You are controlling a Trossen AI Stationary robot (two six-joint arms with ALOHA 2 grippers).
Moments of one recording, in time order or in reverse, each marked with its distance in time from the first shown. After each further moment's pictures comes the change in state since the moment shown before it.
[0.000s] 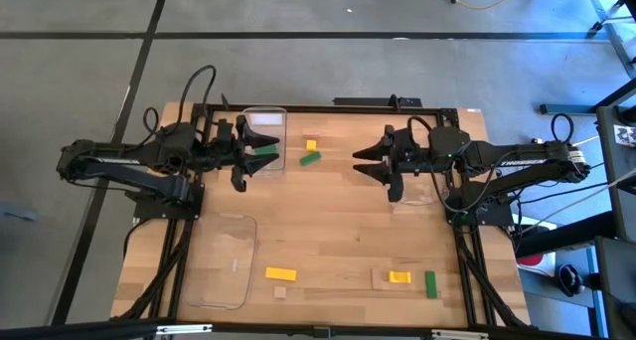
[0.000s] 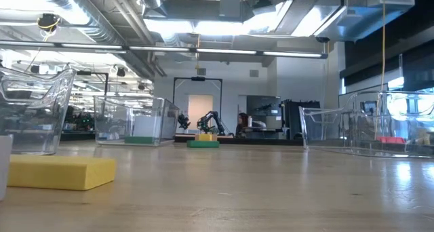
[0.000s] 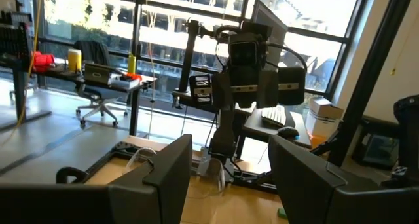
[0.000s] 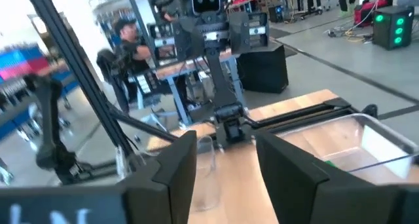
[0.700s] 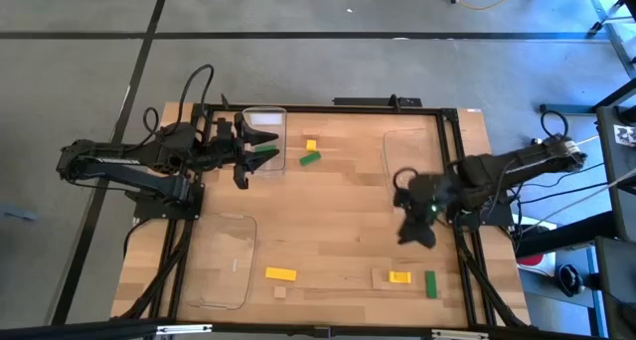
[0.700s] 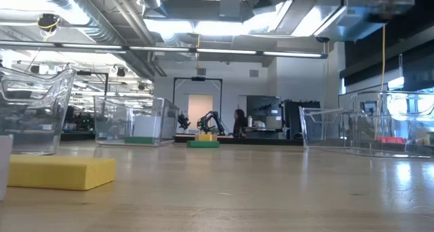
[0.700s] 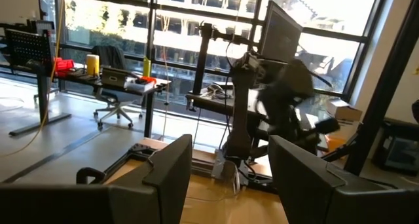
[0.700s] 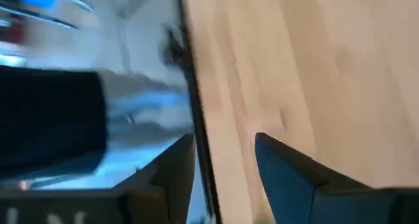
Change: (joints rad) left arm 0.000 0.000 0.000 0.001 -0.061 0.021; right arm 0.268 0.000 0.000 -0.786 -0.416 0.574
